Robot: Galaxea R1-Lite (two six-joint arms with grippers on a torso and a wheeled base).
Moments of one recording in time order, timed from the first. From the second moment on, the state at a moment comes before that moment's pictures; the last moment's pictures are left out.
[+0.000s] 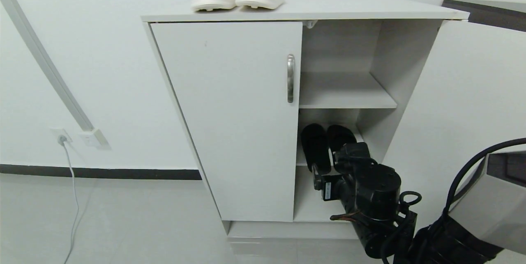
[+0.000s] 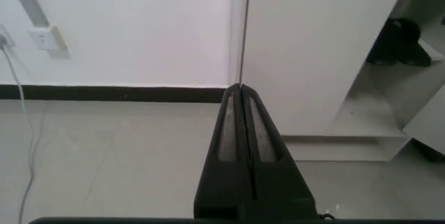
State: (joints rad) left arm 0.00 0.00 0.00 0.00 0.02 -0.01; right arm 0.81 2.06 -0.65 -1.30 -0.69 0.08
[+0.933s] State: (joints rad) left arm 0.00 0.00 0.00 0.00 0.02 -0.01; right arm 0.81 2.07 -0.64 -1.30 -0.69 0.07
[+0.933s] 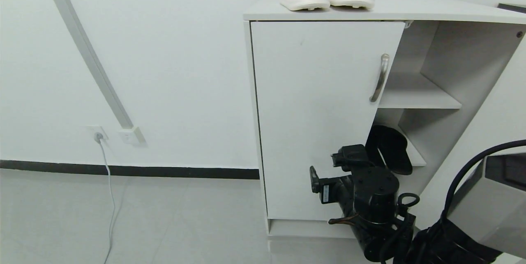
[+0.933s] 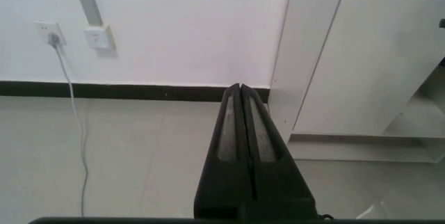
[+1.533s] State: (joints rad) left arm 0.00 0.00 0.00 0.00 0.02 -0.01; right arm 0.81 2.06 -0.64 -1.37 -0.69 0.06
